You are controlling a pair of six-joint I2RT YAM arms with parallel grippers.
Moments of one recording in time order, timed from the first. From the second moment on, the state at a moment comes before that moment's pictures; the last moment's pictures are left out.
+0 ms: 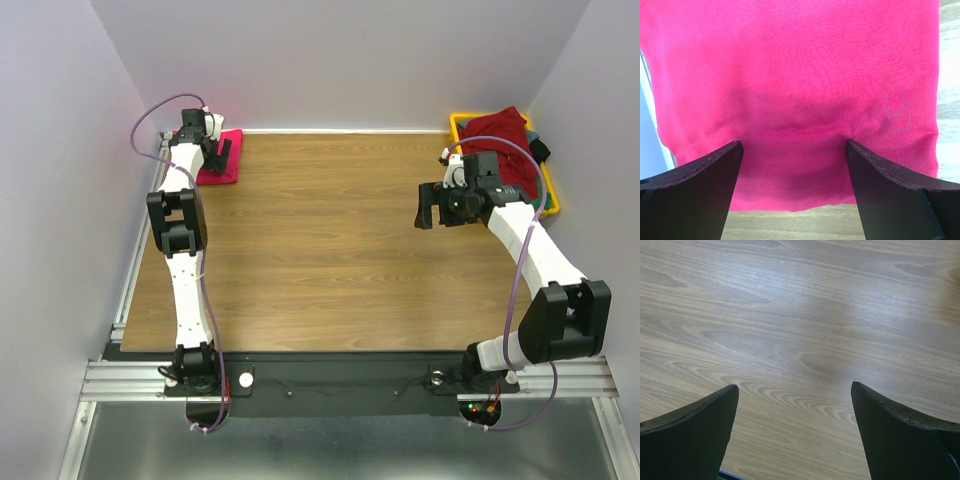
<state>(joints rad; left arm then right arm) 0.09 2.54 2.31 -0.63 -0.03 0.31 0.10 1.42 1.20 -0.70 -0.26 0.00</state>
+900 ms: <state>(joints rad) 0.11 2.58 2.38 -0.58 -0.07 0.40 0.10 1.42 1.20 -0.70 -0.27 0.00</state>
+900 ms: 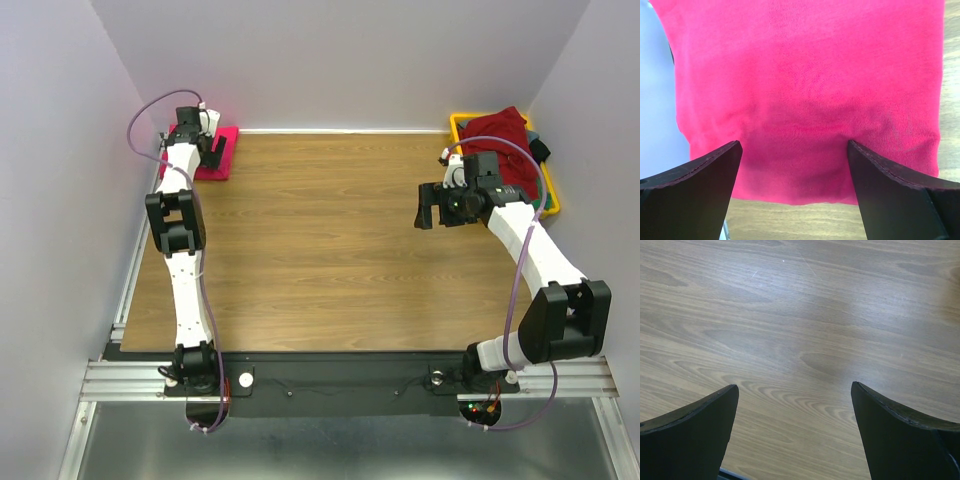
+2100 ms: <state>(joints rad) -0.04 1.09 1.09 -0.62 0.22 0.27 0.10 1.23 1.09 -0.77 -0.28 -0.04</state>
